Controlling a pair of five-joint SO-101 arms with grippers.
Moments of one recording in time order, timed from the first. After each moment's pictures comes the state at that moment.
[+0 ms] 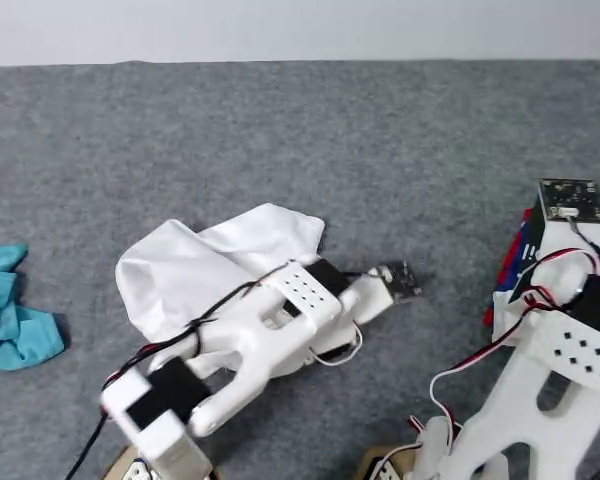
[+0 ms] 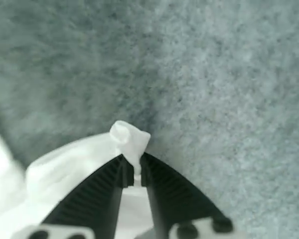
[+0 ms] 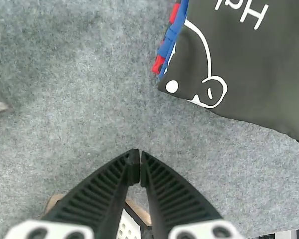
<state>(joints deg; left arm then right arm) 40.8 8.2 22.5 74.9 -11.6 27.3 -38.9 21.5 100.7 23.9</state>
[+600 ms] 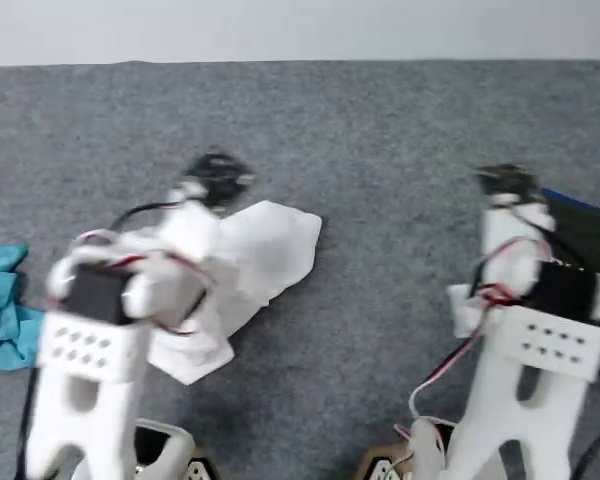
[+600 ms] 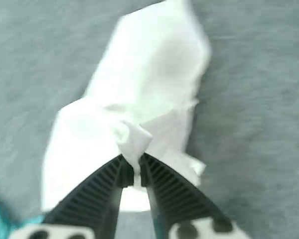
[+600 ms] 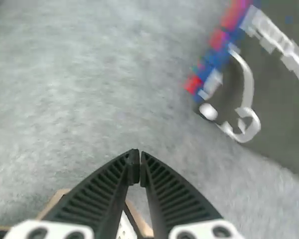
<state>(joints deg) 4.9 -40.3 22.1 95.4 -15.3 8.4 -38.9 21.5 100.1 23.3</state>
